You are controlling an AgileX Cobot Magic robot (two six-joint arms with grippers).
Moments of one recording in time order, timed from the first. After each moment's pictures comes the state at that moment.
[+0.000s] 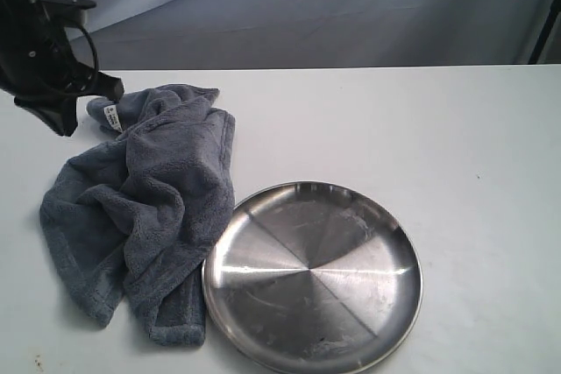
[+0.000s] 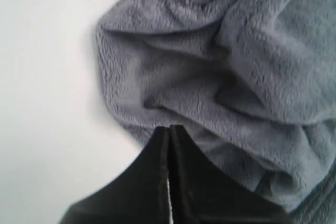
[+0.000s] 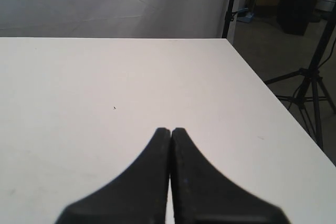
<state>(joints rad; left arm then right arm) -0.19 1.91 -1.57 0.08 1.22 -0.05 -0.13 0.00 0.00 -0.19 0.33 0.12</state>
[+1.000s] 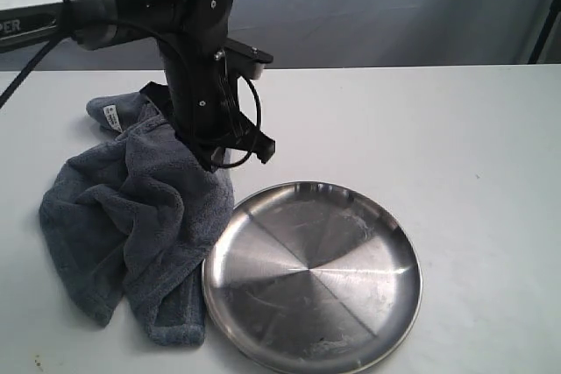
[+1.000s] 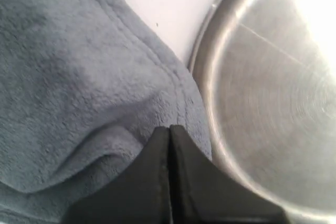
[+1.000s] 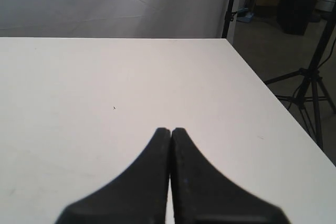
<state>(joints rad) -0.58 2.09 -1.72 0.06 1.22 -0.05 -0.13 0.00 0.00 -0.19 0.33 0.12</state>
